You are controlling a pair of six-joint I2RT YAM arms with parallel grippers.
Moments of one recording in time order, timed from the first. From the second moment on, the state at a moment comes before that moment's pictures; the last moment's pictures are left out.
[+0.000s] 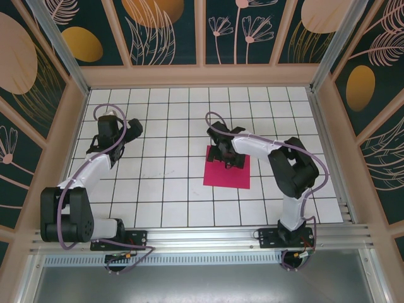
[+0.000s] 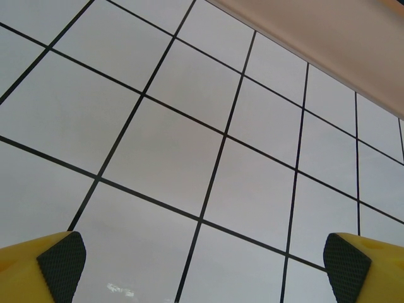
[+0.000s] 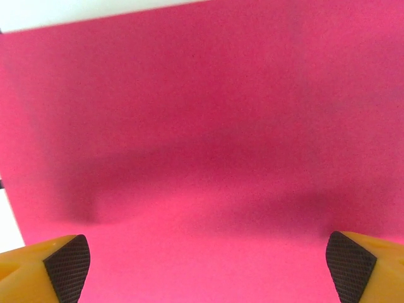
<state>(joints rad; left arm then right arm) -0.02 1.35 0.77 -0.04 -0.01 -0.53 0.68 1.88 1.24 -0.74 0.10 0.85</state>
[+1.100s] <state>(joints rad) -0.02 1.37 0.79 -0.04 0.08 -0.53 0.66 1.87 1.19 -0.70 0.05 0.75</state>
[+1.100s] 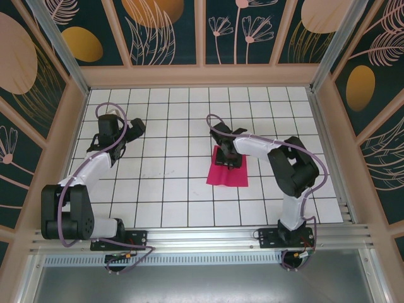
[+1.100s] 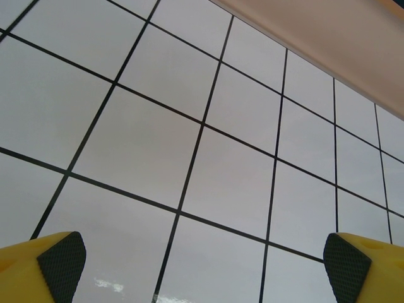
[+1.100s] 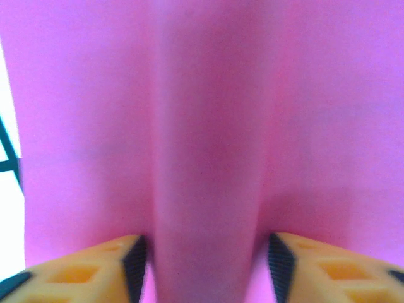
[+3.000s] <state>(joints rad) -0.34 1.64 0.78 0.30 0.50 -0.80 0.52 1.84 1.09 -0.44 -0.23 0.60</state>
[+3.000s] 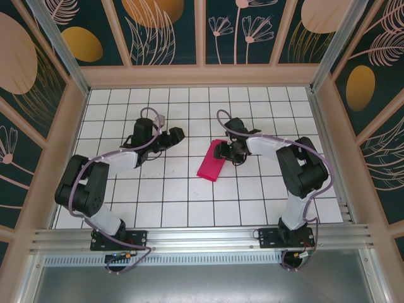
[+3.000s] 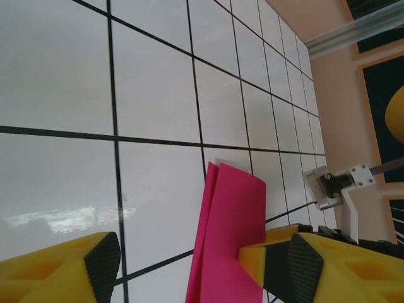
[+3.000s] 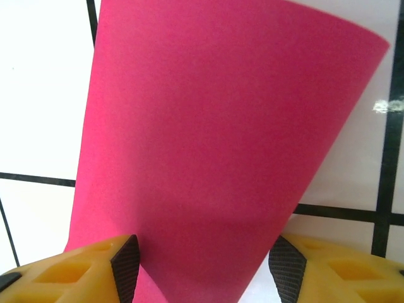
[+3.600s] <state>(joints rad) -0.42 1.77 0.81 0.31 0.57 -0.85 0.57 1.96 1.26 -0.65 -0.12 0.59</state>
